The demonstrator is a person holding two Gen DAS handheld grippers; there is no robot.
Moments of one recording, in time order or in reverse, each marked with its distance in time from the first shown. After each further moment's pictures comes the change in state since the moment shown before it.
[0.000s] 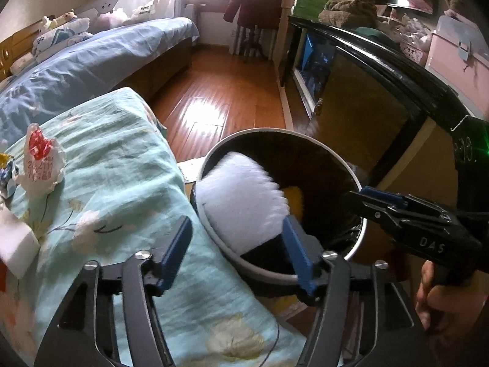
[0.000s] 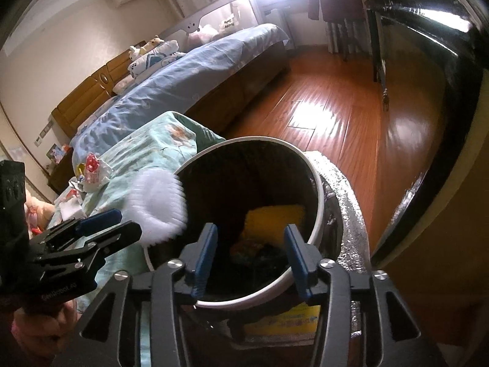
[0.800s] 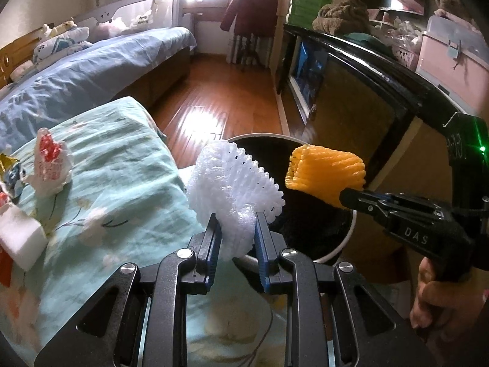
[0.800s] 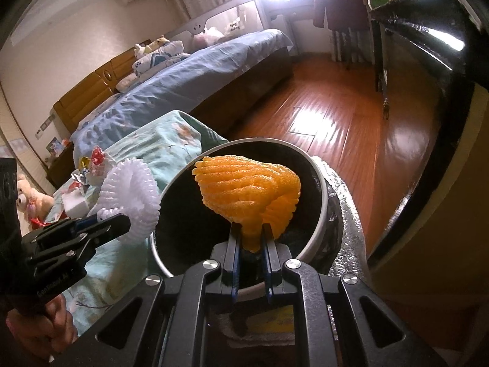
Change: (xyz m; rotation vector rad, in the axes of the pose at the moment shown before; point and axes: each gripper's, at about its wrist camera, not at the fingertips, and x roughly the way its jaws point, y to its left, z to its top) left arm -0.014 -0.004 -0.006 0.023 -0.041 -0.010; right arm -0.003 0.011 -0.004 -0.044 -0.015 -0.023
